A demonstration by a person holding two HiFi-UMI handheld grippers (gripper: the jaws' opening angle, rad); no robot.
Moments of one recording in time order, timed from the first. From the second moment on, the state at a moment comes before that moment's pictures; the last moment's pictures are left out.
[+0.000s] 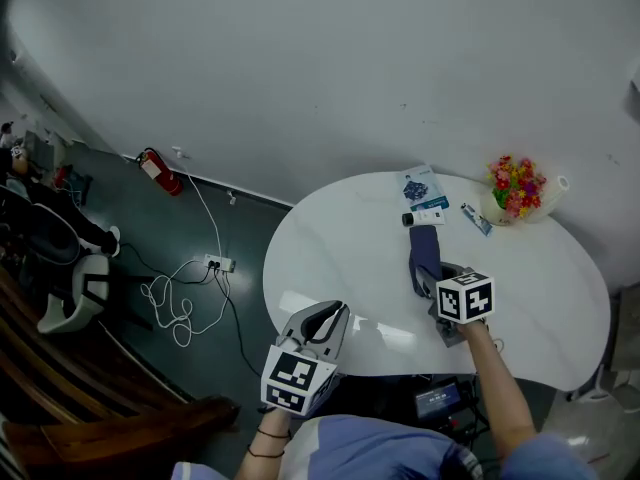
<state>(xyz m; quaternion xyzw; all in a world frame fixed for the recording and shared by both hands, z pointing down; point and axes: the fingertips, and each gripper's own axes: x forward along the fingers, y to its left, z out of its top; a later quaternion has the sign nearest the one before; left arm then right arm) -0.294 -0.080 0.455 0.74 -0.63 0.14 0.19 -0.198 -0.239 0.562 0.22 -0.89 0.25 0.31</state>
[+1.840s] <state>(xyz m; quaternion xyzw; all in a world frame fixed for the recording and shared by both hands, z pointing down) -0.226 -0.106 0.460 0.78 -0.58 0.12 0.21 -0.182 -0.185 0.630 0.18 -0.87 0.27 0.37</state>
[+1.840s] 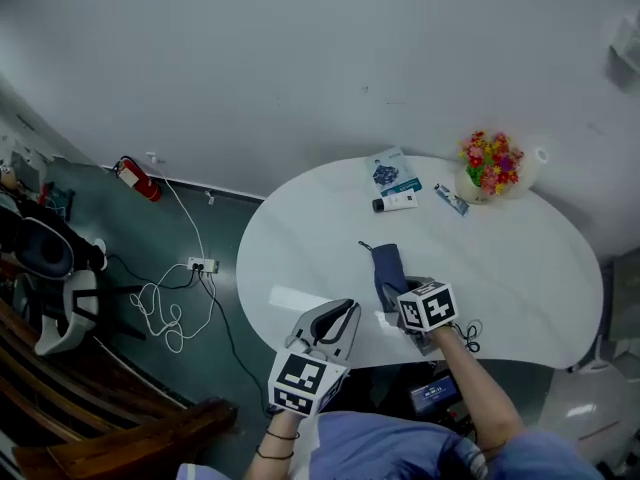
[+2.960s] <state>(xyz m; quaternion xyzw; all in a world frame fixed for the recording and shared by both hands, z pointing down) 0.180 -0.262 0.452 0.89 -0.39 0.15 0.18 0.348 -0.352 0.627 0.45 -0.76 0.33 0.34</state>
